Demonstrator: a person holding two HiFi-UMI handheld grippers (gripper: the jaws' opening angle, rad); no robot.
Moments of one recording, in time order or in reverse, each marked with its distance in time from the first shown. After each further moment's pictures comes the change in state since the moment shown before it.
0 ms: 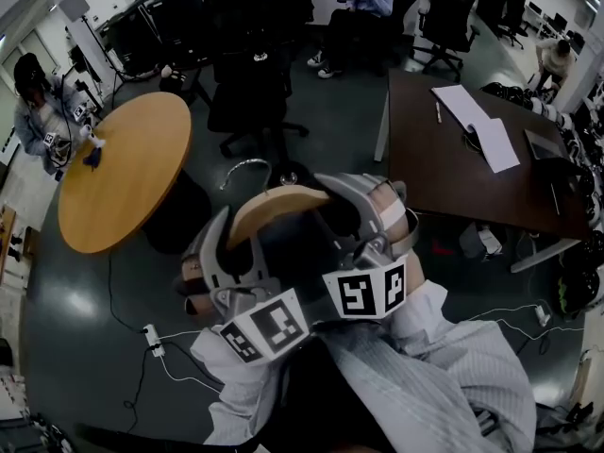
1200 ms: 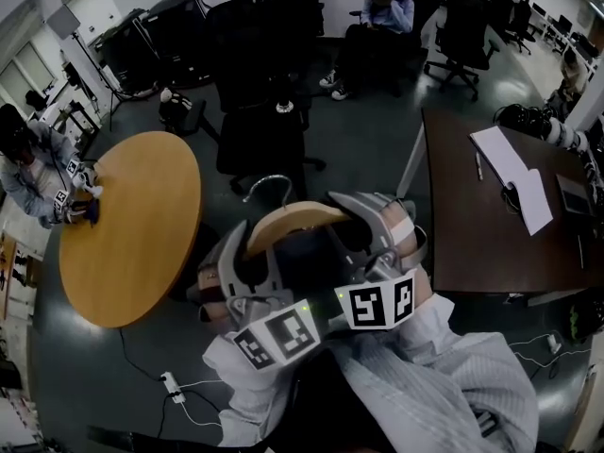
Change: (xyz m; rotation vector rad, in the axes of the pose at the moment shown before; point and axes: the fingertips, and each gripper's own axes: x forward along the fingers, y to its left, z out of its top) left arm 0.320 0.047 -0.072 -0.003 0.019 -0.084; right arm 0.298 -0.033 -0.130 0.039 0.072 0.027
